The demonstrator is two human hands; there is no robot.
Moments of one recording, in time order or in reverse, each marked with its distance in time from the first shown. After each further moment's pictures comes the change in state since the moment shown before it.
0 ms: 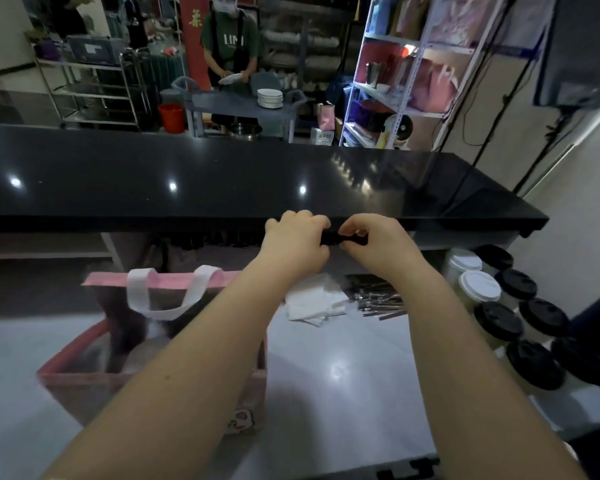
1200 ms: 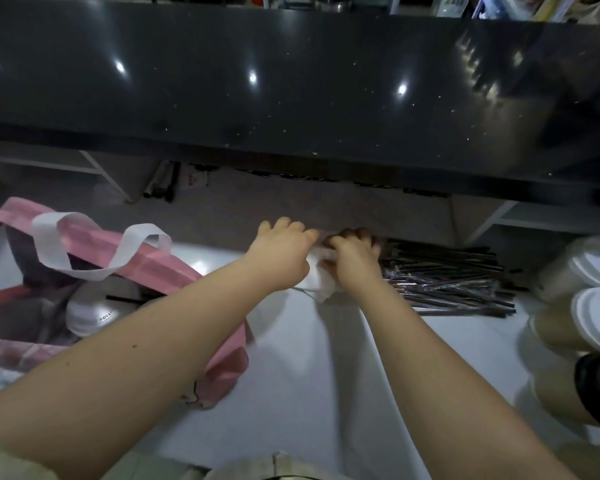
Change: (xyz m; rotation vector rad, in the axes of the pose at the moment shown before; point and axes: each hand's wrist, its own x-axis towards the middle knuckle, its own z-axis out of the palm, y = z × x) left_hand 0.059 -0.021 0.157 0.211 -0.452 -0.251; right_hand 0.063 0.154 0.207 -0.130 -0.476 -0.030
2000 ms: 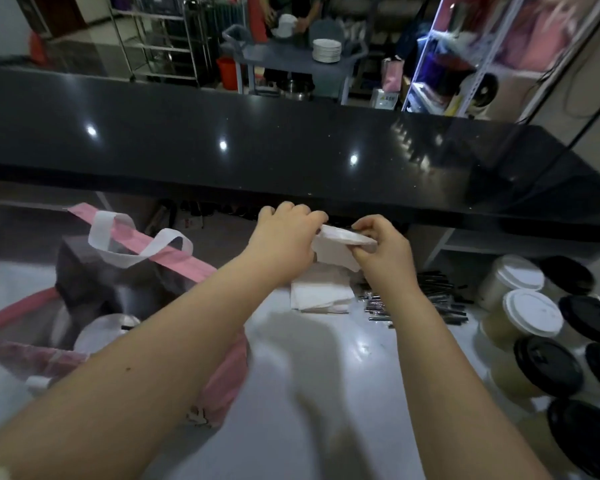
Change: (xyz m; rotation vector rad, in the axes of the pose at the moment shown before) left_hand -0.054 -0.002 -0.077 -0.090 0.410 0.094; right_hand -0.084 -0.038 -0.117 0.648 0.486 0.046
